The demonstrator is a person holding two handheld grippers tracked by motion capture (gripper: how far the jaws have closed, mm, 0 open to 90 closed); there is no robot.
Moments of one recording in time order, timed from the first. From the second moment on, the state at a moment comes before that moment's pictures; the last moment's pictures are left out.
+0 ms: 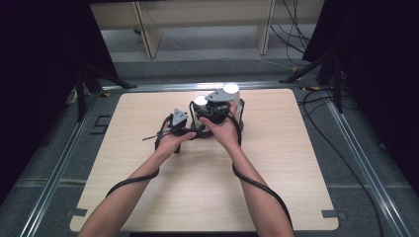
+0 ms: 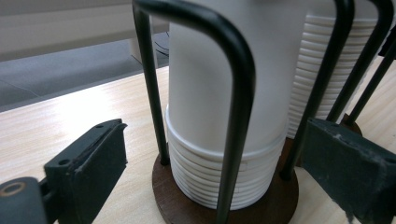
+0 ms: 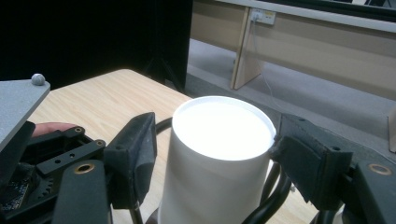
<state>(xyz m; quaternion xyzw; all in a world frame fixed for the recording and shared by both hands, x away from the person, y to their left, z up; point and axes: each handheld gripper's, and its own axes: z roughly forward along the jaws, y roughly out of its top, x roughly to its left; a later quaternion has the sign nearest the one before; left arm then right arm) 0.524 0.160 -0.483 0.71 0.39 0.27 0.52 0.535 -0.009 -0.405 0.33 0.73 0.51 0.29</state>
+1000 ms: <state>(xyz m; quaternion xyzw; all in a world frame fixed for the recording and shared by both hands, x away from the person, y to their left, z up) 0.533 0.150 -0.492 0.72 0.39 0.26 0.51 0.546 -0.001 -0.412 0.34 0.74 0.51 0.28</state>
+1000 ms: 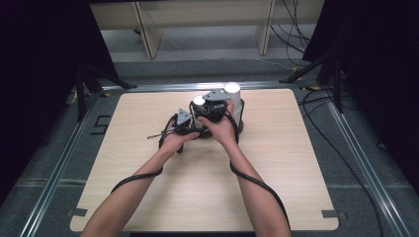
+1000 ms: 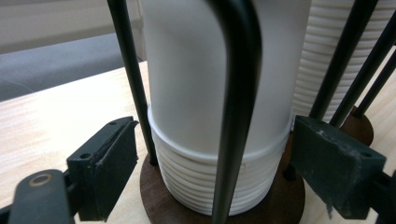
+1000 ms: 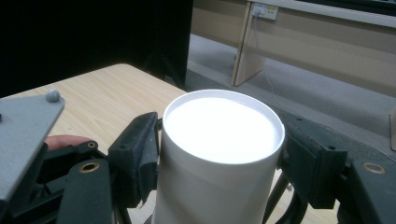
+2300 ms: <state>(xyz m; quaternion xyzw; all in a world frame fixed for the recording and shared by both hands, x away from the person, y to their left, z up) 0.535 0.144 -0.492 0.75 0.38 0.27 0.47 0.540 -0.005 -0.395 0.33 0.72 0.54 0.28</state>
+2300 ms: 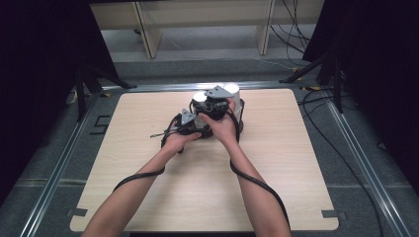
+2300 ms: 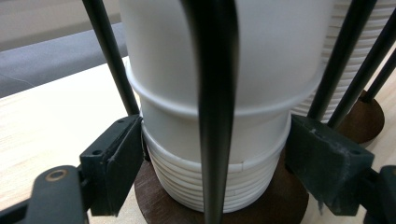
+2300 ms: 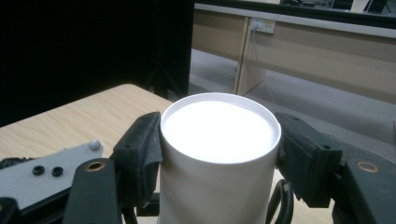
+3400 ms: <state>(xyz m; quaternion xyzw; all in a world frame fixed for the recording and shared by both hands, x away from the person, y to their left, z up) 0.535 0.145 -0.492 0.75 0.38 0.27 0.47 0.523 -0.018 -0.355 0.33 0.69 0.59 0.27</state>
